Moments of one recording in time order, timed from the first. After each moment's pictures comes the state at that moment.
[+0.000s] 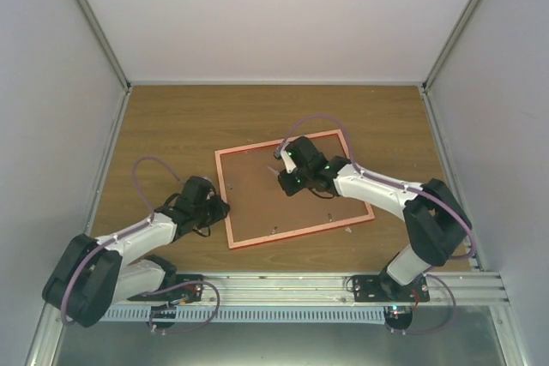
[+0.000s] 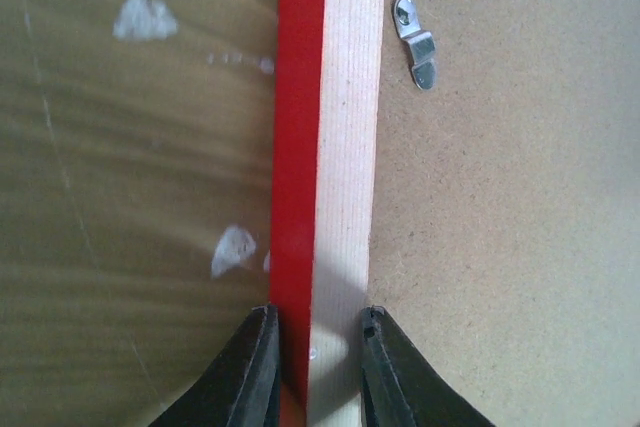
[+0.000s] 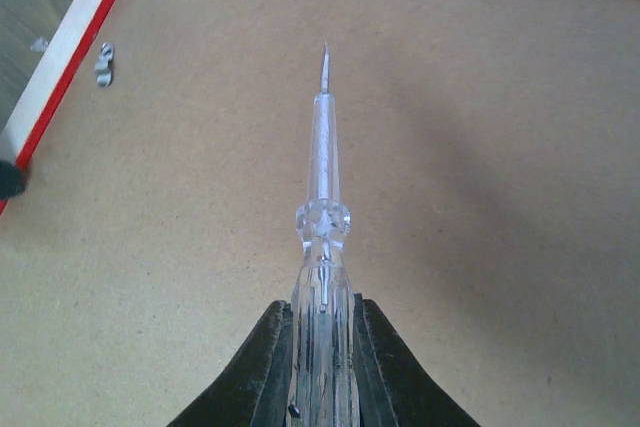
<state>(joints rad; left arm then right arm) -0.43 1.17 0.36 -0.12 0.16 -0.85 0.76 1.61 1.04 -0.38 -0.07 0.16</state>
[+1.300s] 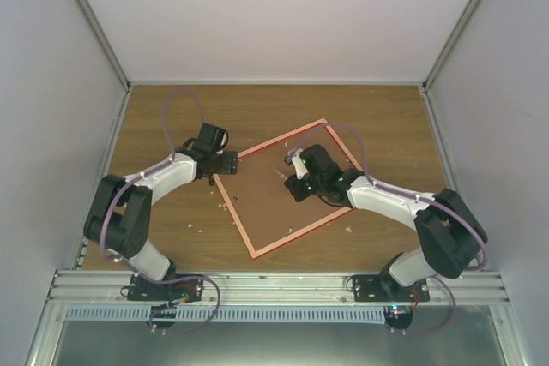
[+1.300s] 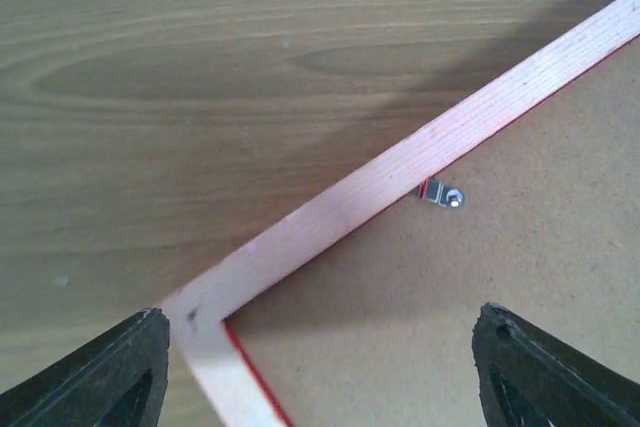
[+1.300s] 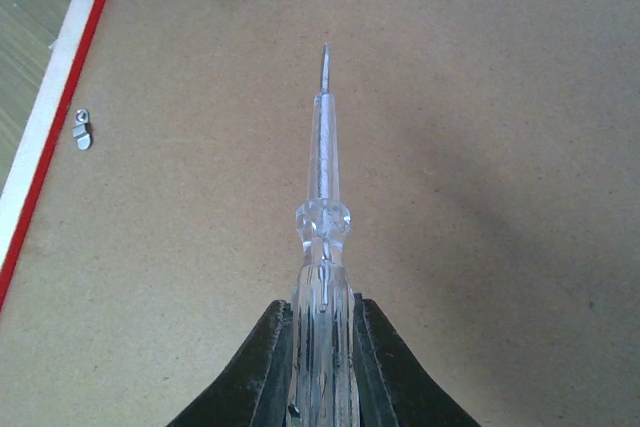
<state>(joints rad) -0.36 1.57 0.93 -0.36 -0.10 -0.30 0.72 1.49 0.84 -0.19 -0.12 0.16</state>
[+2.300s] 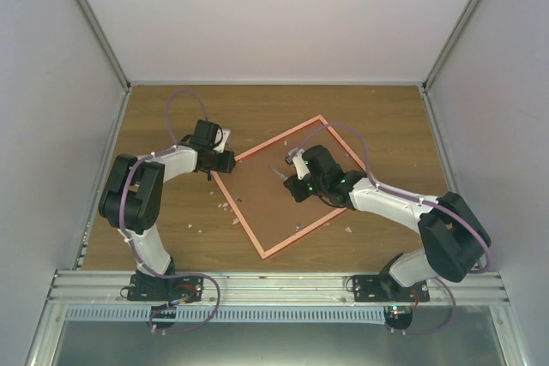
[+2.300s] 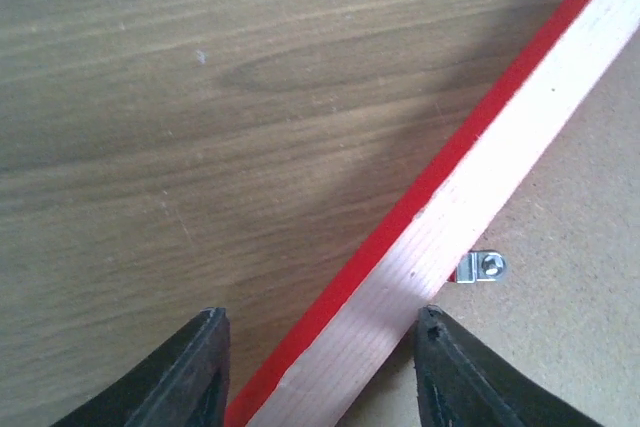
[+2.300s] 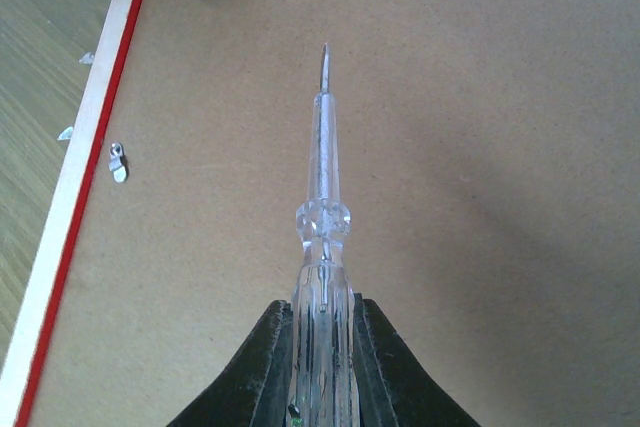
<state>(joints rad) -0.25 1.79 1.00 -0.25 0.15 -0.09 0.71 1.46 0.81 -0.16 -0.15 0.16</state>
